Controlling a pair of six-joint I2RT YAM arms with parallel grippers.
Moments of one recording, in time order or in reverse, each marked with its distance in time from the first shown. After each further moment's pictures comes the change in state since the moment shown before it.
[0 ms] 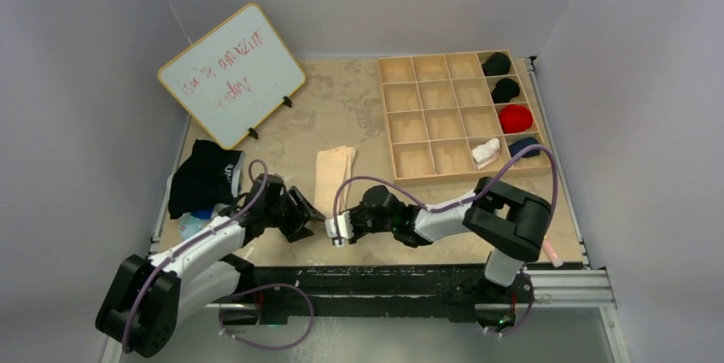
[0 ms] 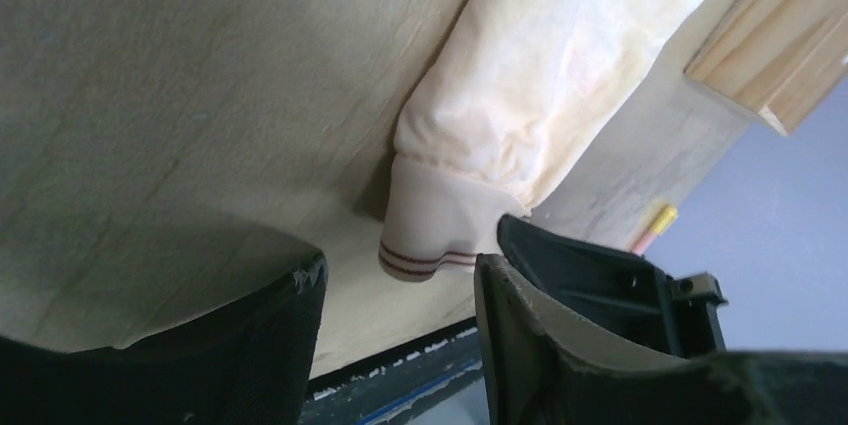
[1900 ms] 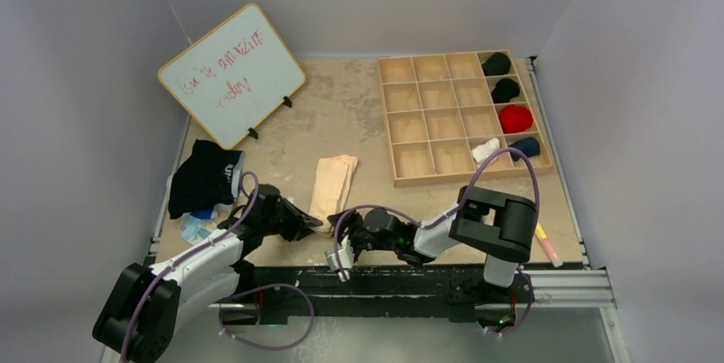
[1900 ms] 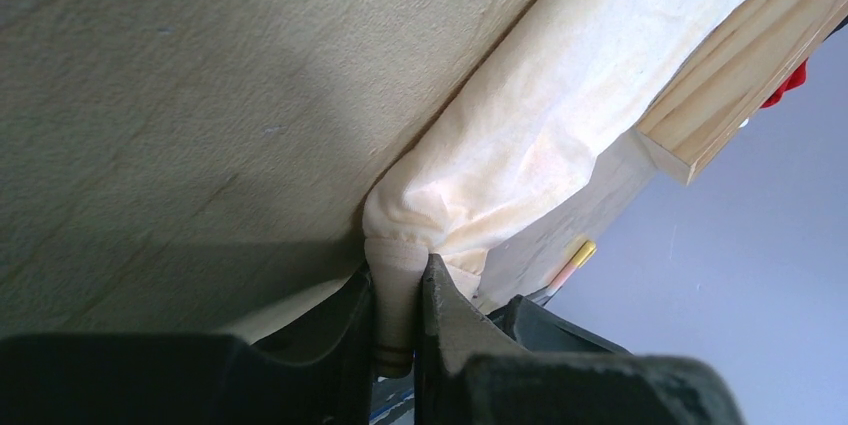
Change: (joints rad) left arm 0.005 -0.083 -0.163 0.204 -0.009 -0.255; right arm 0.115 0.065 -0.100 0.265 0.142 -0.279
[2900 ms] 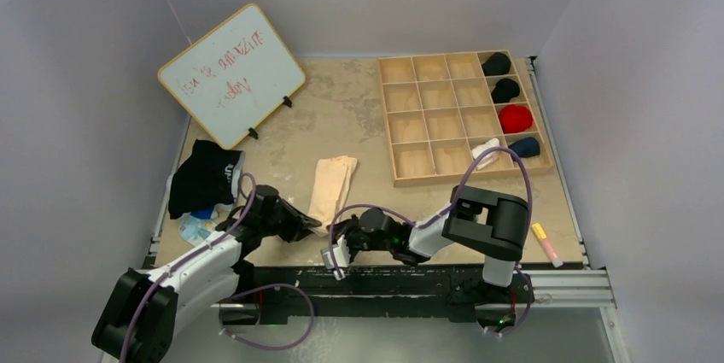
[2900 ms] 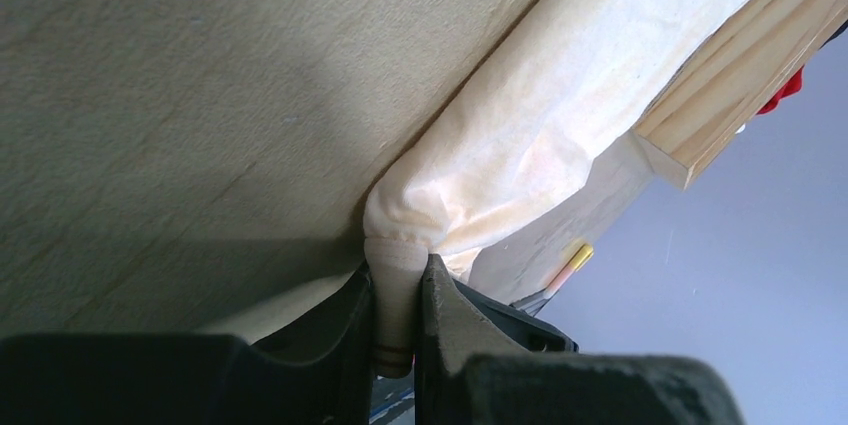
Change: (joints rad) left arm 0.007 -0.028 0.000 -0.031 -0.004 -0.008; right arm 0.011 0.048 0.037 -0.010 -0.013 0.054
